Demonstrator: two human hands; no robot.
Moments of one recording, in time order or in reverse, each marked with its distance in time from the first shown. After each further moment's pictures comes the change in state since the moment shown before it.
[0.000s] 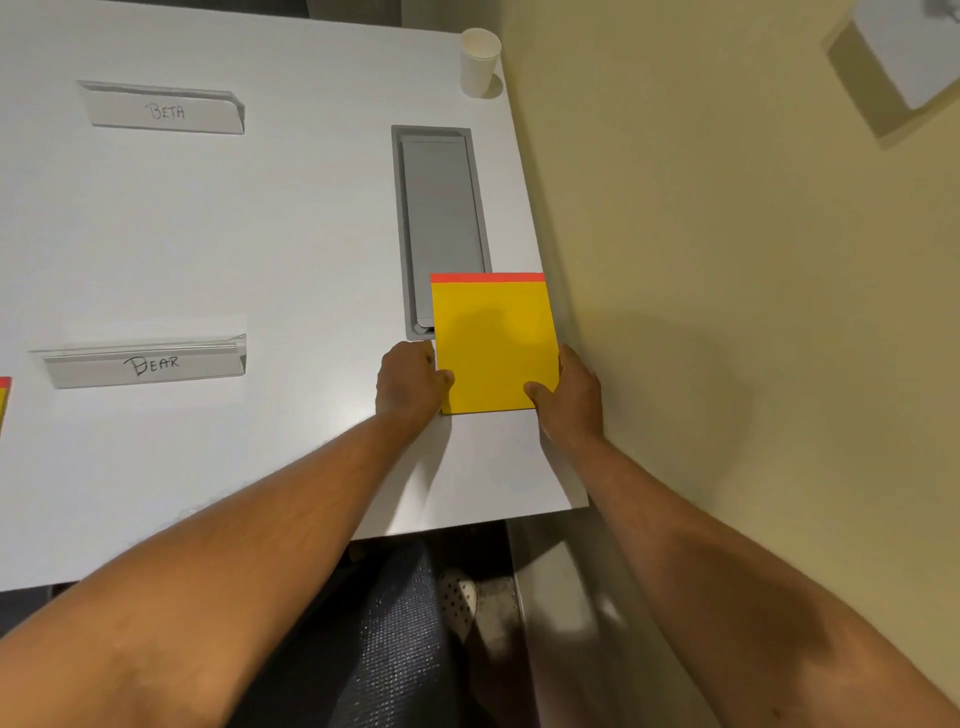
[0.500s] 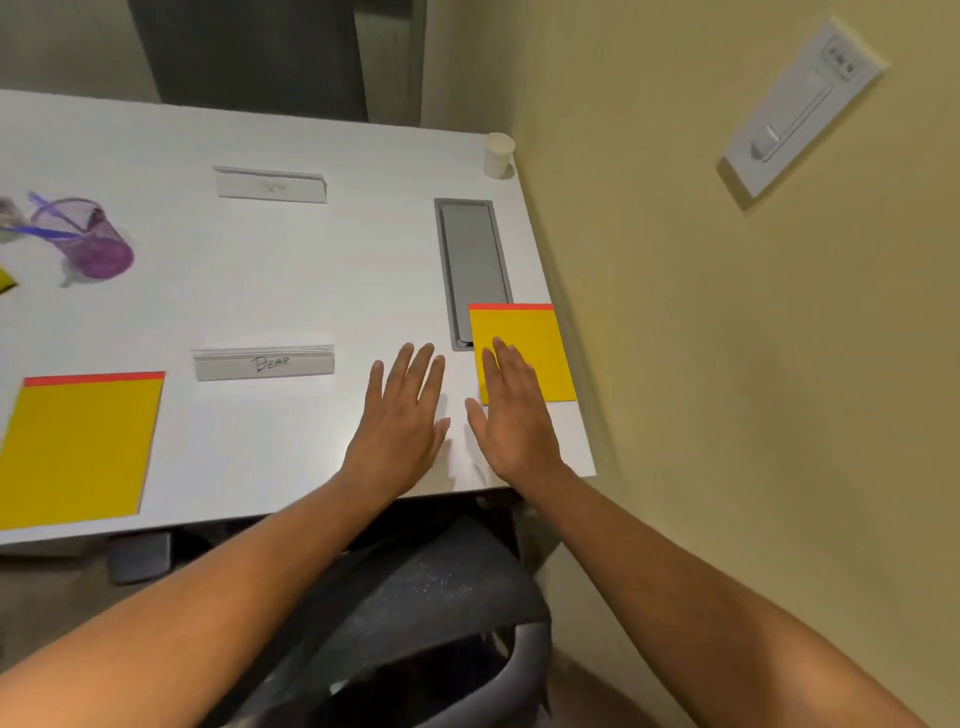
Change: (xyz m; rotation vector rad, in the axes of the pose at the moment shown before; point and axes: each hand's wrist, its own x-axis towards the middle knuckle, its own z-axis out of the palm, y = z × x) left_hand -0.161 -0.043 -0.132 0.687 0.174 0.637; right_hand -0.180 -0.108 0.012 -0.483 0.073 -0.617
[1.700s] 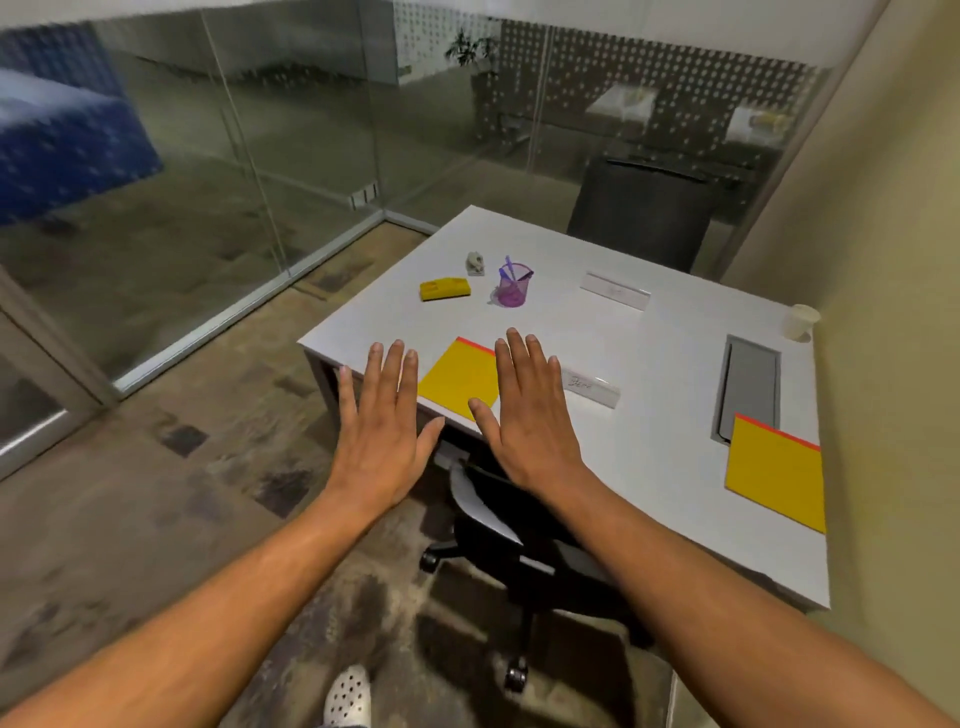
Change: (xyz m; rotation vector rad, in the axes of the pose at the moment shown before) left_hand -0.402 -0.088 -0.176 0.314 0.345 -0.741; right_hand -0.169 -0.331 -0.033 0.084 0.073 -0.752
